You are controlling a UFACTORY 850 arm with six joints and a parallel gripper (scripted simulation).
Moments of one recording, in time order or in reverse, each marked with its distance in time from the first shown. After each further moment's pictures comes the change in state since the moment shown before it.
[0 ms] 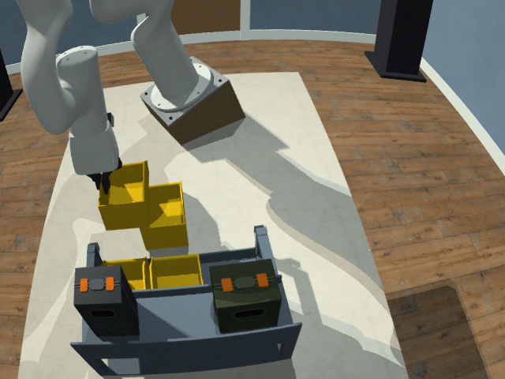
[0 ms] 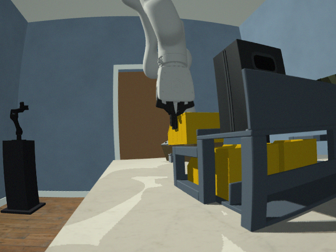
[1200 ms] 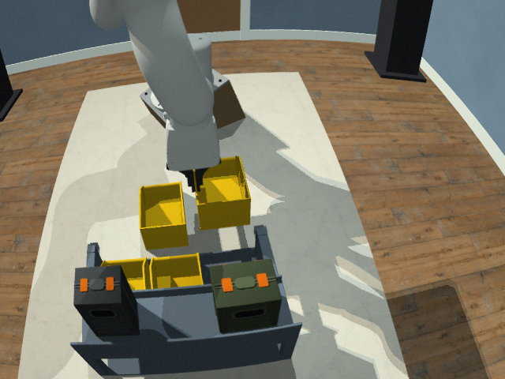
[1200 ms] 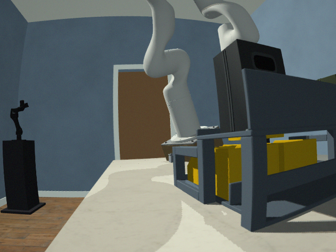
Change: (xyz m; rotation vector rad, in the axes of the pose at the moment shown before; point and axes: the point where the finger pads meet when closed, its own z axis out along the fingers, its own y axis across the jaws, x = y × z) arm -0.024 0.204 -0.001 -0.010 0.013 -0.003
